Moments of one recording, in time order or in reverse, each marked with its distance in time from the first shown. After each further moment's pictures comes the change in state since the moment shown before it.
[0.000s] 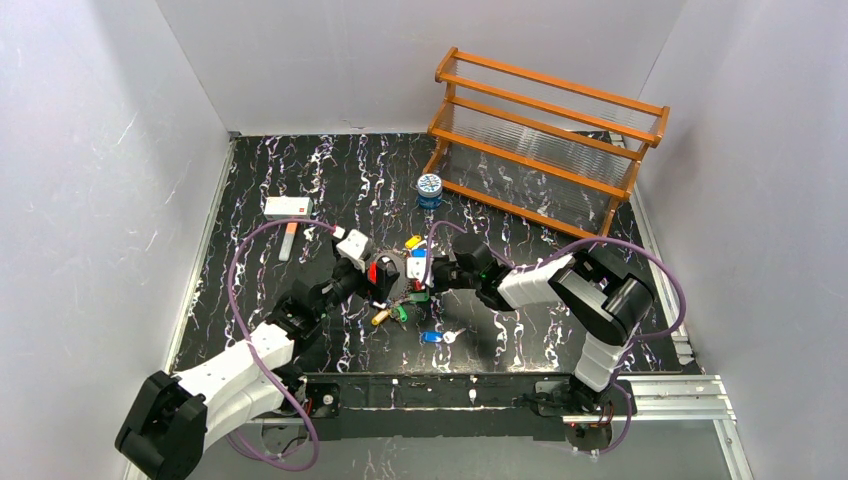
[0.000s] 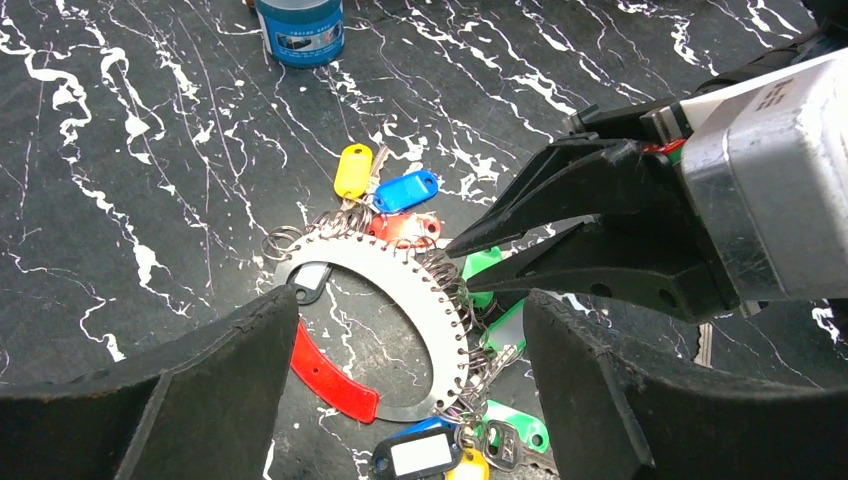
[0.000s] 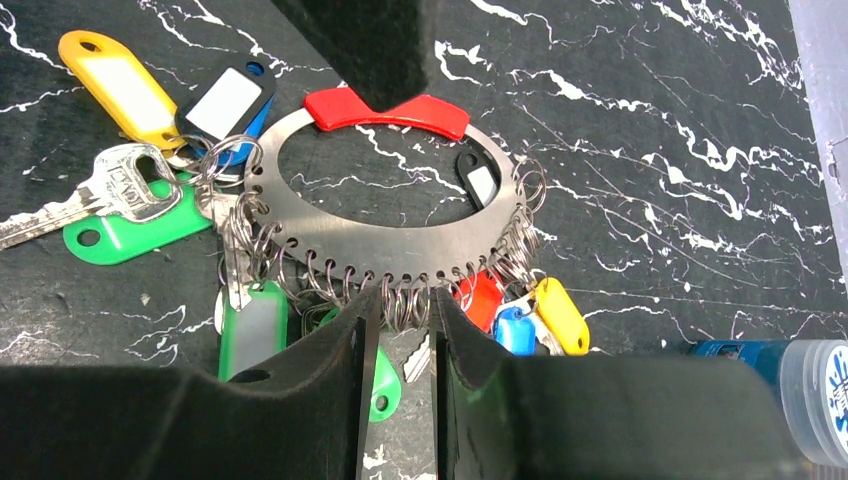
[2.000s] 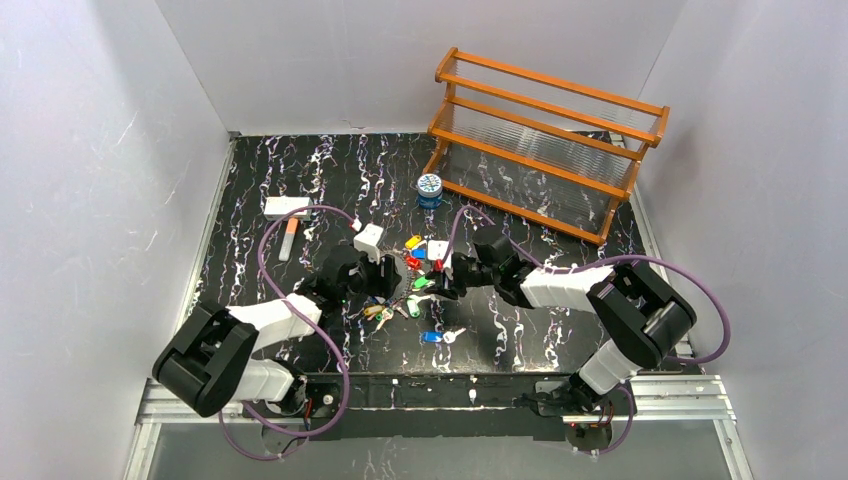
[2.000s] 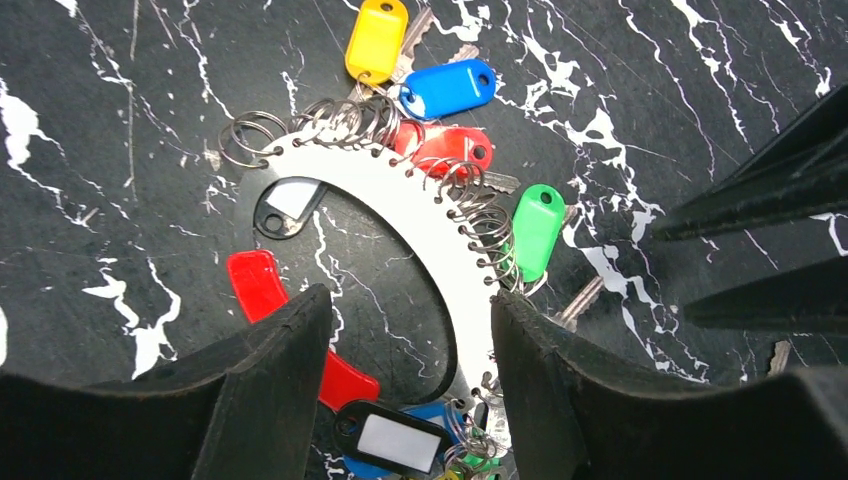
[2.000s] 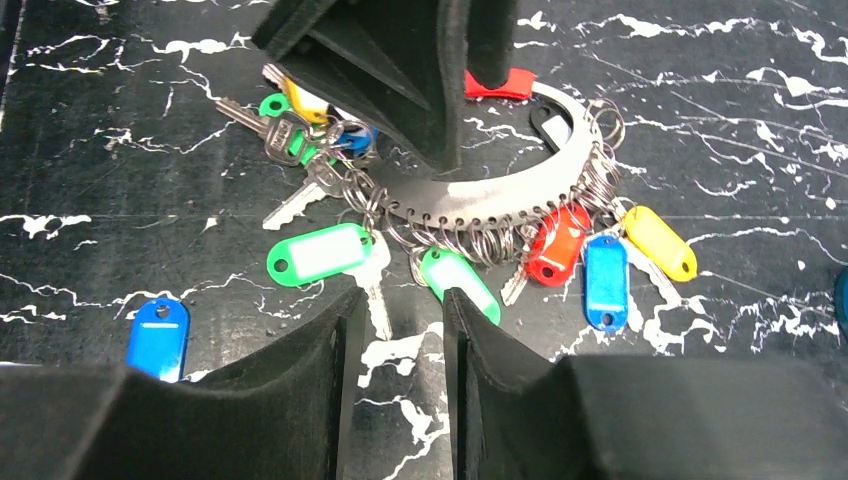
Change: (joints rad) left arm 0.000 0.399 0.088 0.030 -0.061 -0.144; right arm -0.080 -0.194 -0.058 -0.203 -0.178 0.261
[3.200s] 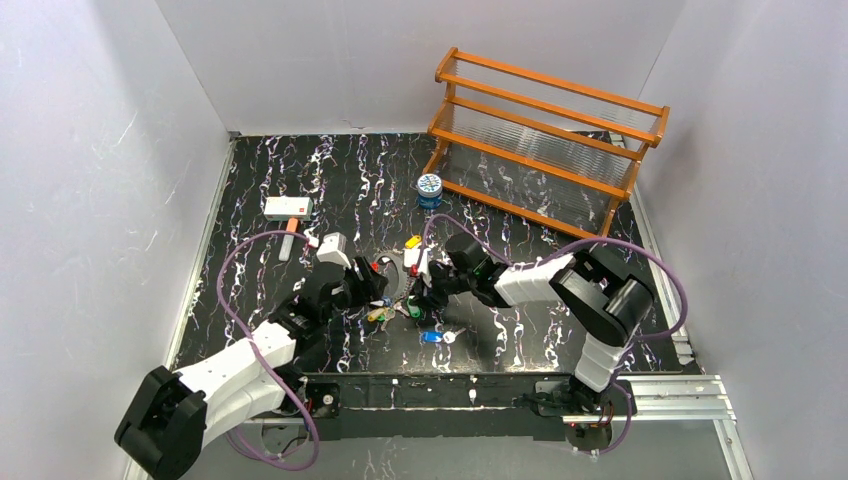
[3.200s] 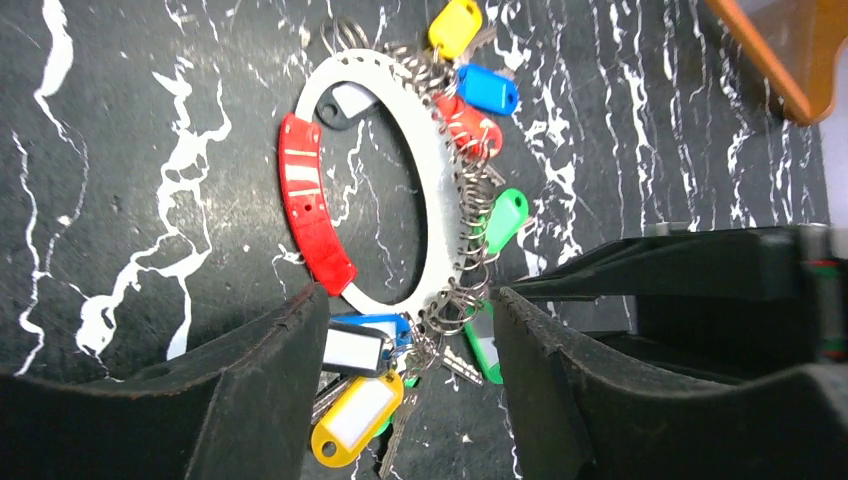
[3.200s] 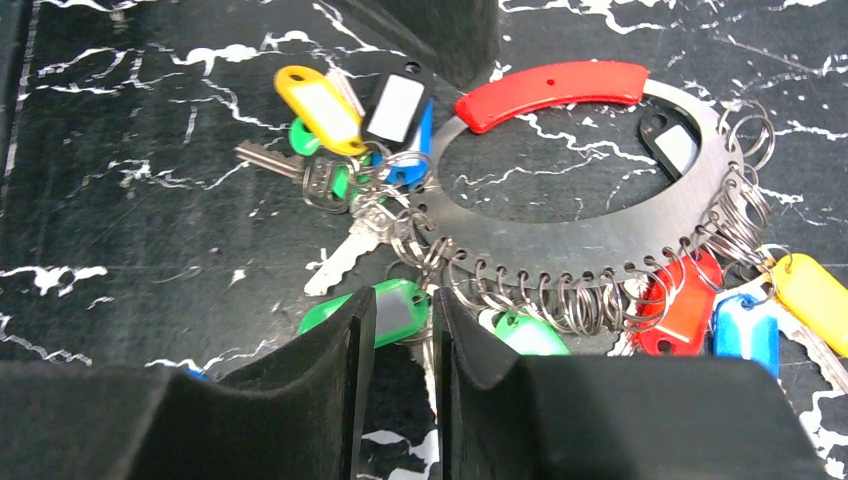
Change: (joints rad) left arm -0.035 -0.352 -0.084 -0.297 -0.181 -0.511; right arm 0.090 0.174 0.089 0.008 0.027 0.090
